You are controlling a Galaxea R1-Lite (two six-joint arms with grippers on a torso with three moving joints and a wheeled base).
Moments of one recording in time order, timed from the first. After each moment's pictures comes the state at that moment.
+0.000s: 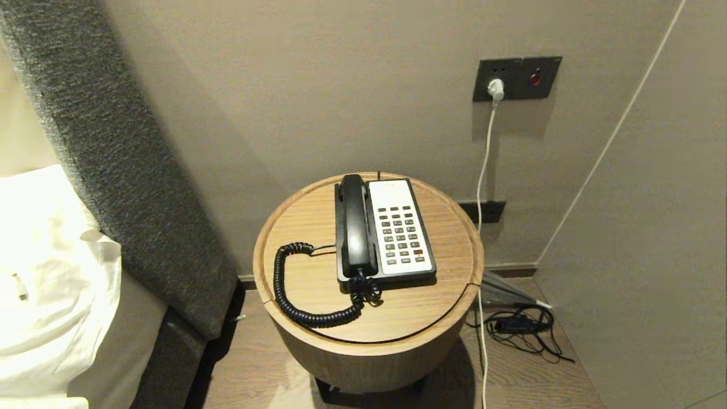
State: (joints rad) left arm 0.01 0.00 -0.02 0.06 -0.02 0.06; right arm 0.01 0.04 -0.02 0.04 0.00 -0.03
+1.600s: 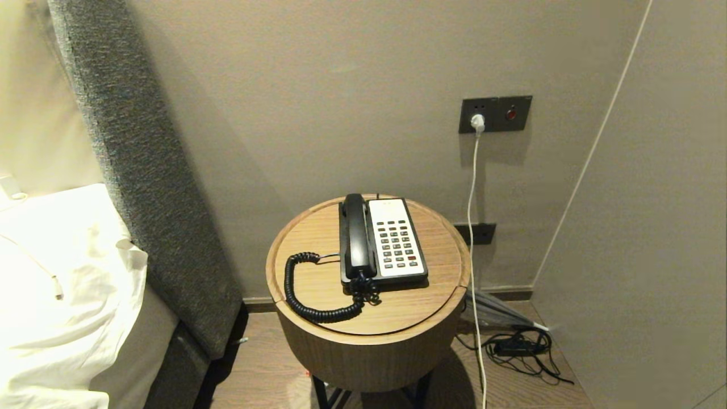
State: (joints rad) left arm 0.01 0.00 -0.02 0.06 -0.01 0.06; right arm 0.01 0.04 -0.02 0.03 0.00 -0.04
